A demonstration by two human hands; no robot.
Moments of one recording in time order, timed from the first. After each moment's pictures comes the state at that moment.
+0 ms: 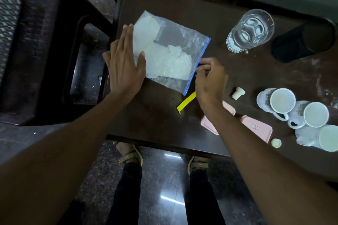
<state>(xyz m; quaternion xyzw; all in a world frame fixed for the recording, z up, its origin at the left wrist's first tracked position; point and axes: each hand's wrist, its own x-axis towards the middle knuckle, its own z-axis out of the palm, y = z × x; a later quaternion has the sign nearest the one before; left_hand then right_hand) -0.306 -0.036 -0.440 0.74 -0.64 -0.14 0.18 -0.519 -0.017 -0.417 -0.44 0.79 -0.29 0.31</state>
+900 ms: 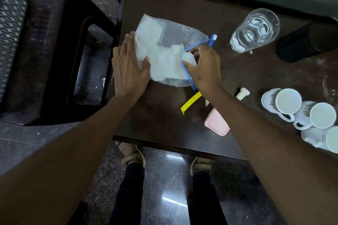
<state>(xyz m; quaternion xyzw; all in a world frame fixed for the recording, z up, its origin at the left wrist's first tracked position) -0.306 -0.031 -0.447 0.75 -0.61 -0.18 0.19 -0.512 -0.057 -0.431 -0.60 0.71 -0.21 0.30</state>
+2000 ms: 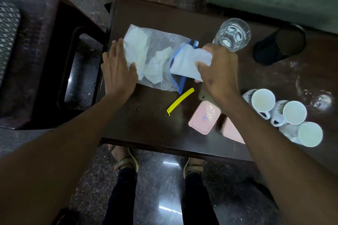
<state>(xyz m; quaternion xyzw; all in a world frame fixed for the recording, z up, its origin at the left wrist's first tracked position) -0.322 -0.039 -0.422 0.78 -0.59 -0.20 0.12 -0.563 -0.042 -0.344 -0.60 0.75 -0.16 0.25</state>
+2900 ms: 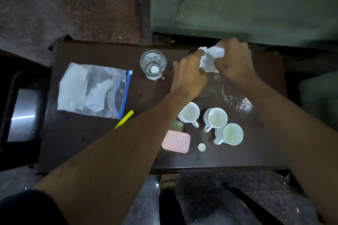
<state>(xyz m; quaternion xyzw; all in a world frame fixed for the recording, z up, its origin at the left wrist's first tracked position) -0.666 -0.073 -0.320 0.58 -0.70 -0.37 0.20 -0.796 -0.076 -0.262 -0.57 0.79 -0.09 0.21</state>
